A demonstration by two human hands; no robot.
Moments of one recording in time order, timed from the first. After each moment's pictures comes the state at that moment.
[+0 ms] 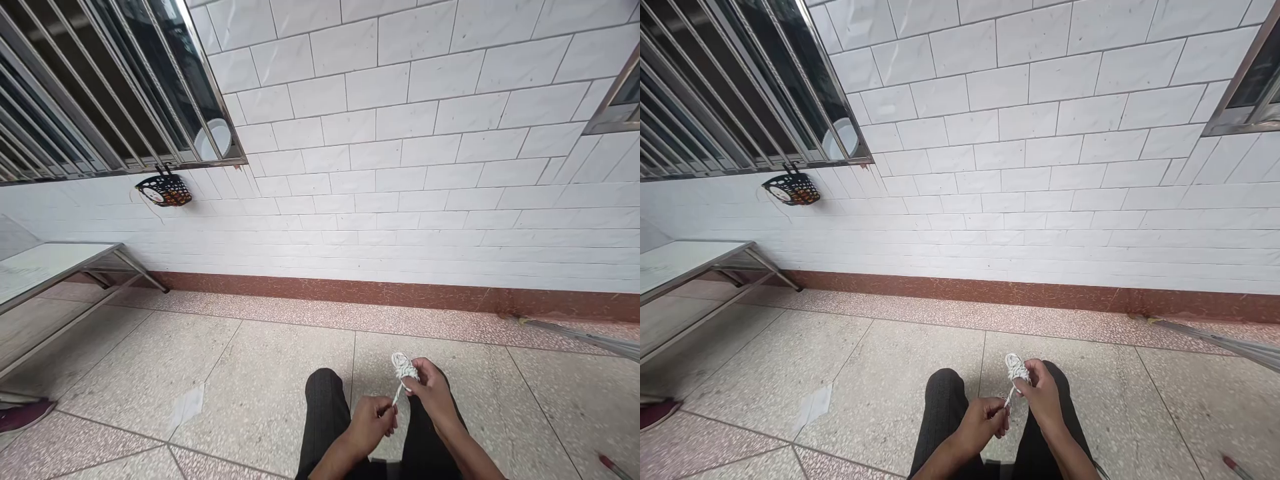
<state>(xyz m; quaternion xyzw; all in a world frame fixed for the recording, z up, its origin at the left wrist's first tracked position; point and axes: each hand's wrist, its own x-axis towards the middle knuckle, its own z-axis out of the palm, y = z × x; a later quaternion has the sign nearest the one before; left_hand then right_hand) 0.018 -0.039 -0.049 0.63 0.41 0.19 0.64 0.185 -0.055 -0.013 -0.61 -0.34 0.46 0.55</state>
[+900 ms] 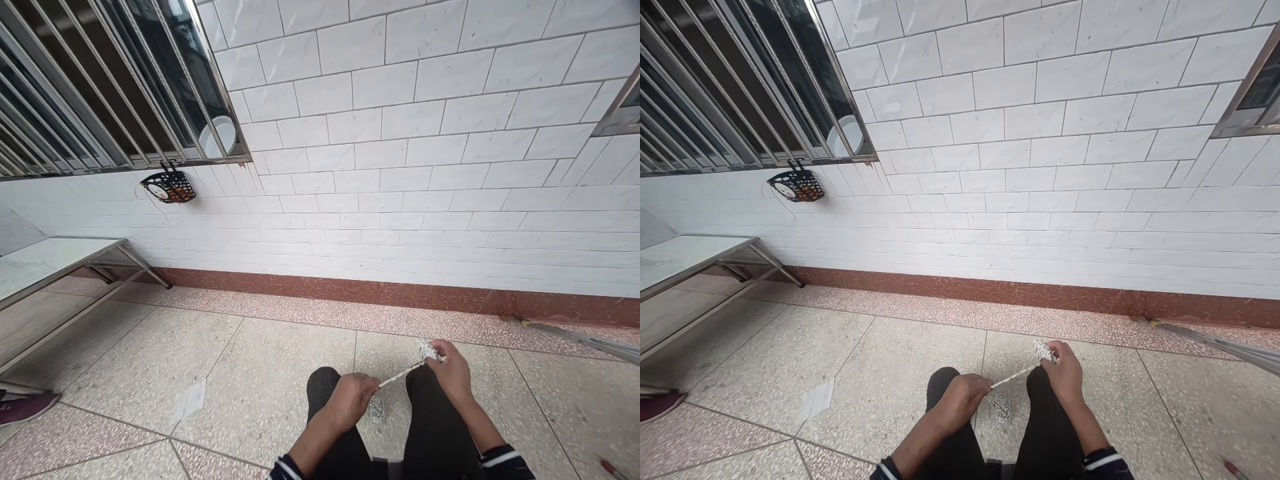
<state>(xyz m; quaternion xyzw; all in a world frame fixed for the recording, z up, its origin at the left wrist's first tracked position) -0.022 0.001 -0.004 0.88 0.34 0.12 0.32 0.252 -0.020 -0.042 -0.76 -0.46 0.18 0.43</state>
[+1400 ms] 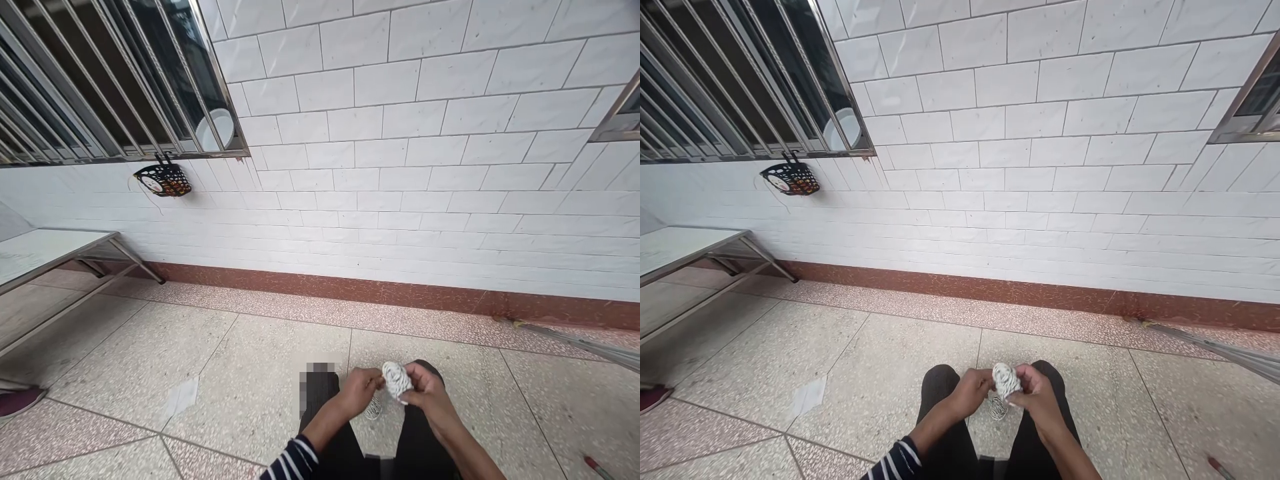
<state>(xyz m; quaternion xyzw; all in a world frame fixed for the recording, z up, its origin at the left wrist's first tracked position) 0.010 0.014 -0.037 0.77 0.38 0.17 0.48 0.183 -0.066 0.004 -0.51 -0.34 0.58 0.54</state>
